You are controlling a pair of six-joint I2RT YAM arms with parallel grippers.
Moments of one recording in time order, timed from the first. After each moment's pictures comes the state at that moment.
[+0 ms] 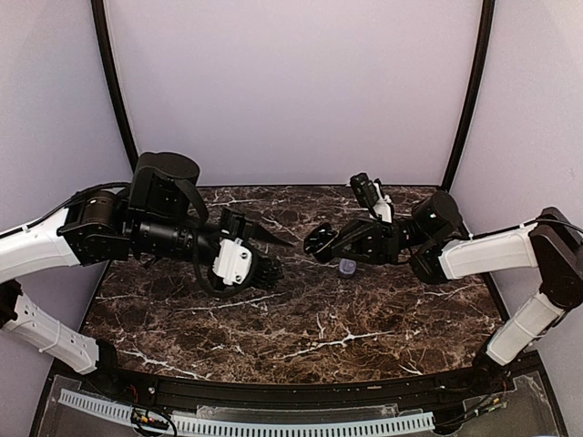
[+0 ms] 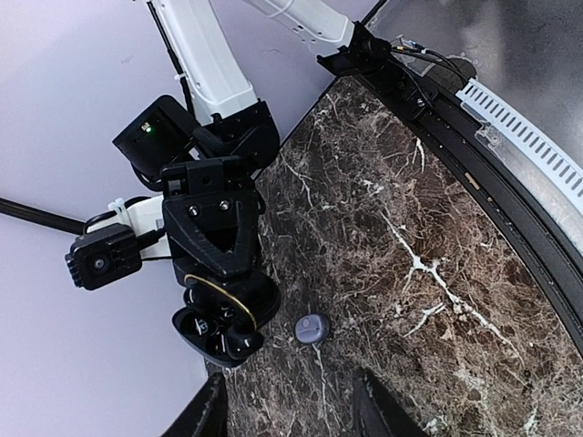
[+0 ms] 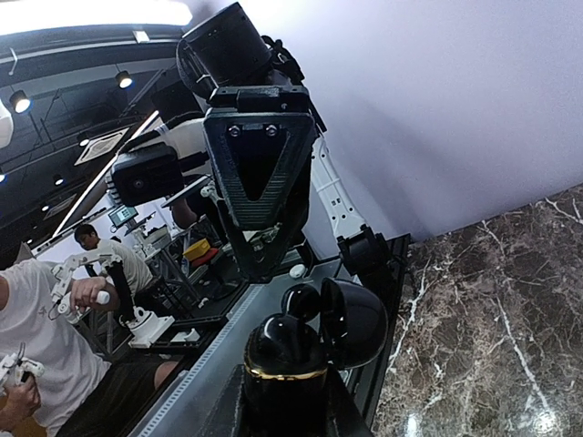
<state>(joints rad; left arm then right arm) -1.19 1.23 1.29 -0.51 0.17 1.07 0.70 1.54 0.73 1.29 -1.24 0.94</state>
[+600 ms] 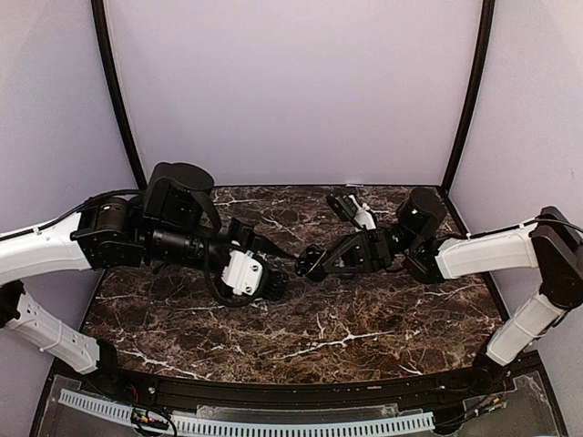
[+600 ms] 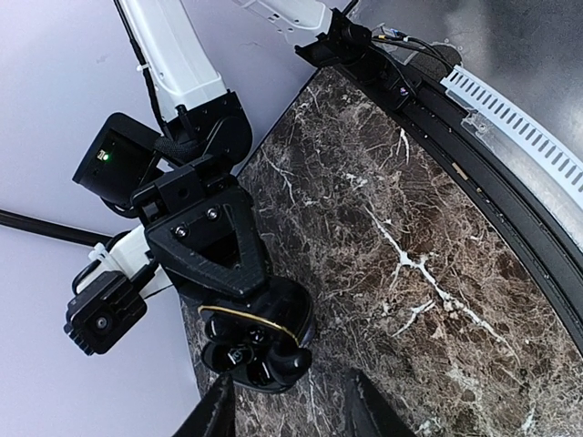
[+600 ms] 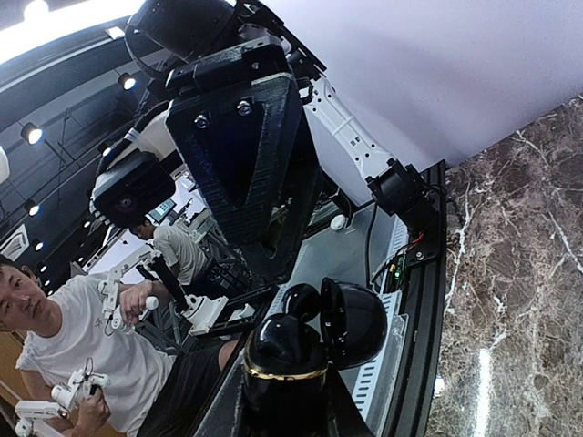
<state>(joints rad) -1.19 1.27 1.26 -0.50 0.18 1.09 0.75 1.54 0.77 1.04 -1.32 1.01</state>
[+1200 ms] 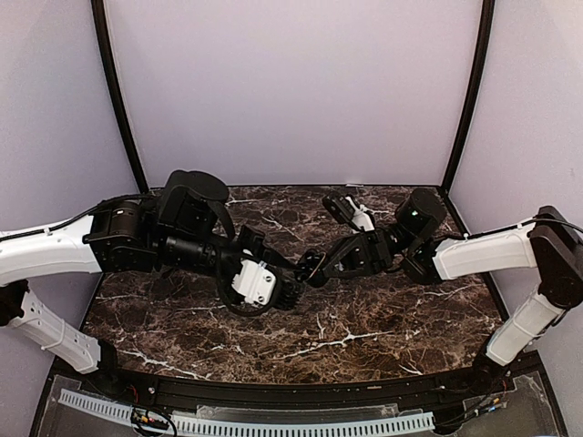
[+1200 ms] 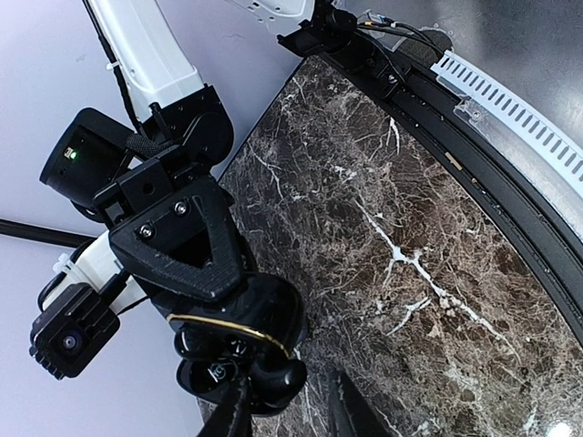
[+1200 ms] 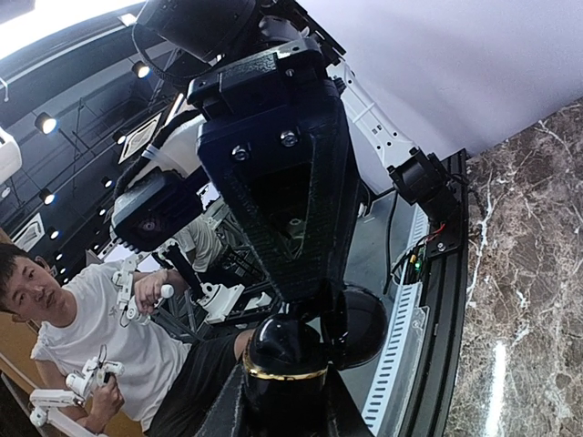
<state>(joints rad) -1.21 1.31 1.26 -0.49 0.16 1.11 0.78 1.56 0.78 1.10 -1.36 1.08</state>
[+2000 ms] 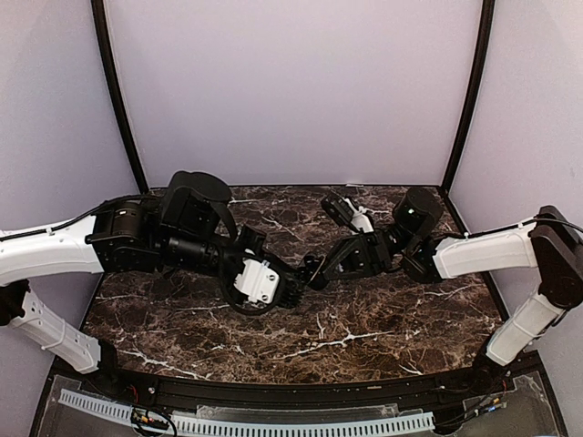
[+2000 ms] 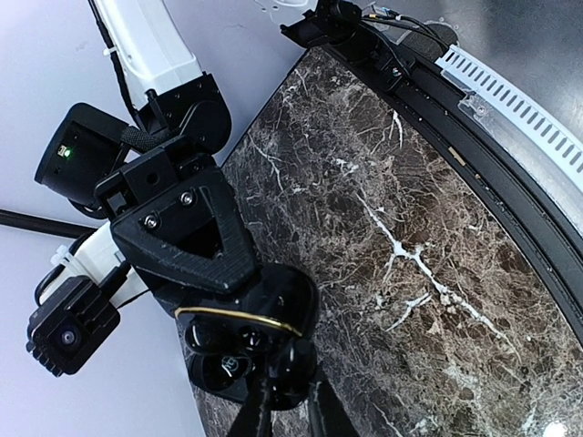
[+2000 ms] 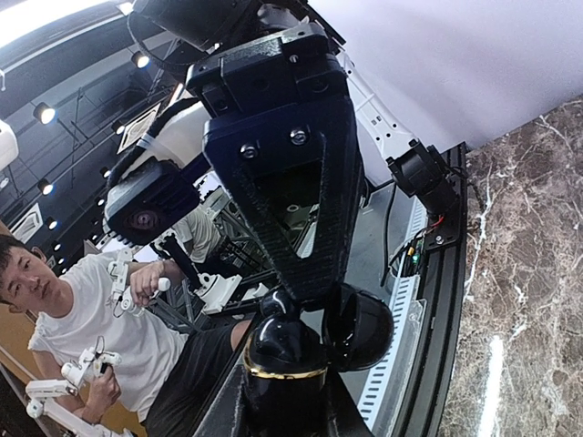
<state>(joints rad) -1.21 1.32 1.26 -0.48 0.14 1.09 0.78 1.56 0.79 1.03 -1.38 1.02</state>
